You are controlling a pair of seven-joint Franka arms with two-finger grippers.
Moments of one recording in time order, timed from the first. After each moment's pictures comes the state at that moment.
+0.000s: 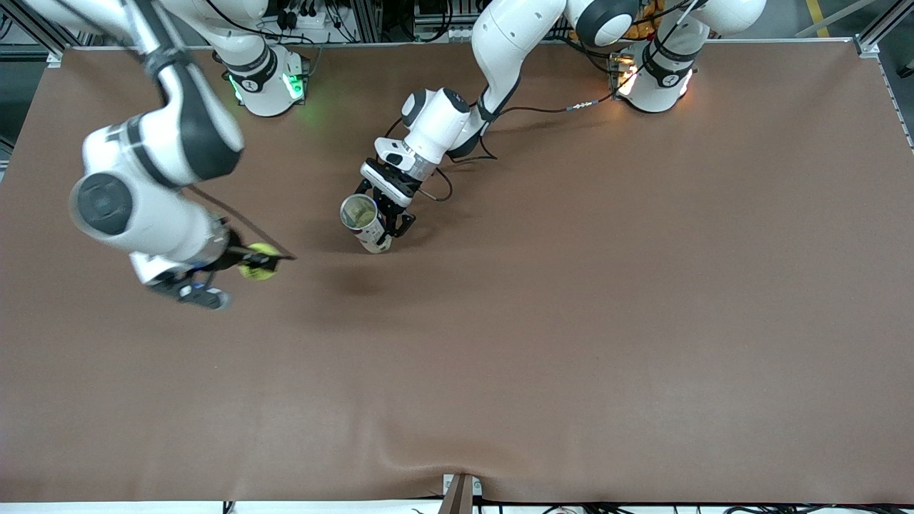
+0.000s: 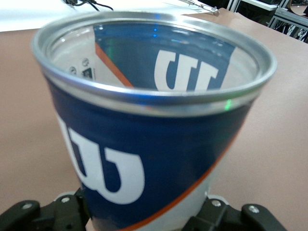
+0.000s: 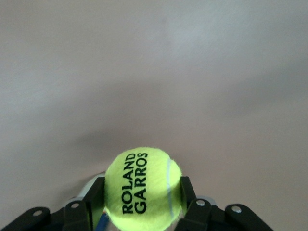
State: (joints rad) left arm -1.15 1.04 -0.11 -1.36 -1.07 3.56 0.66; right arm -0.19 0.30 0.54 -1.72 -0.07 1.85 0.69
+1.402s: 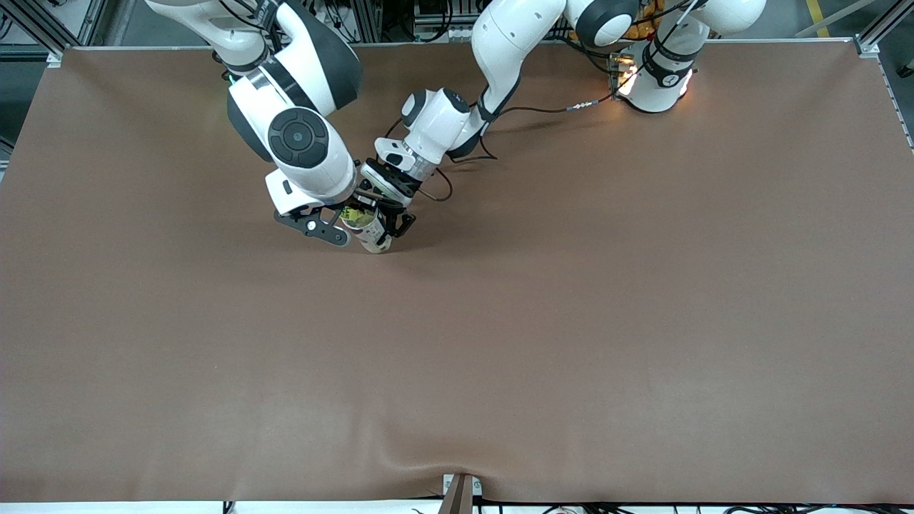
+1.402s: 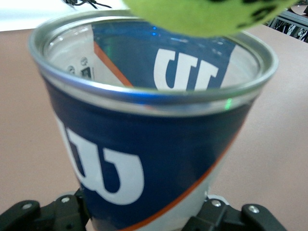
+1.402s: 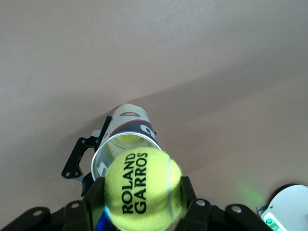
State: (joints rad) left arm -1.15 1.04 -0.11 -1.36 -1.07 3.56 0.66; right arm 0.03 0.30 0.61 -1.73 -0.10 1.72 1.03
